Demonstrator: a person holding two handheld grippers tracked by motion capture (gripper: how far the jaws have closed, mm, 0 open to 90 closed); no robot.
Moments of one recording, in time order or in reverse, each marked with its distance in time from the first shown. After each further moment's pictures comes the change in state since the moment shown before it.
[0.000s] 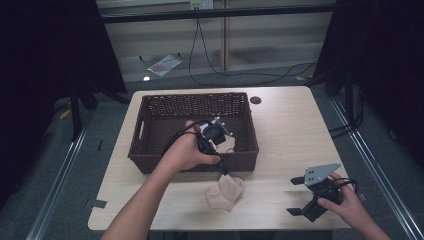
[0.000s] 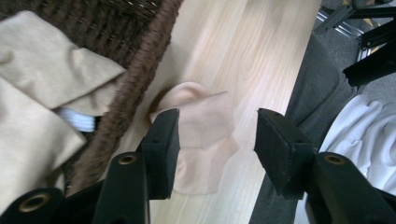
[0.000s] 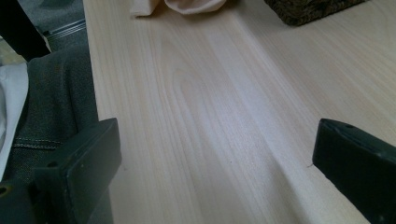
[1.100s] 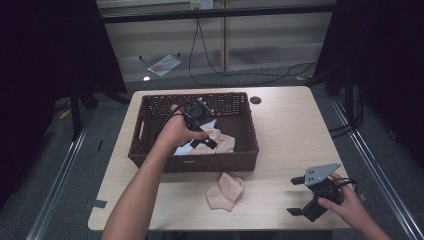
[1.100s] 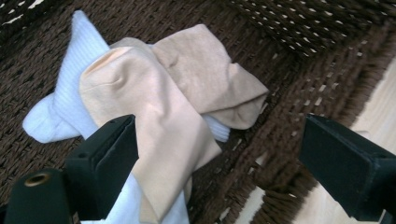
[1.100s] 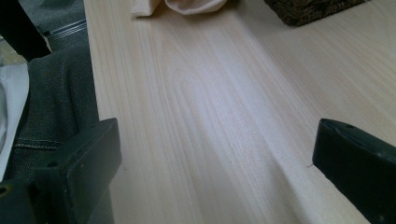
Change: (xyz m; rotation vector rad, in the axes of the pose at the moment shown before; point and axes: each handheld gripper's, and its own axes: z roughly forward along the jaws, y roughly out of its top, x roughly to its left) left arm 0.091 -0.007 -0.003 -0.072 0.209 -0.155; right arm 0.000 0.000 0.000 -0.003 0.003 0.000
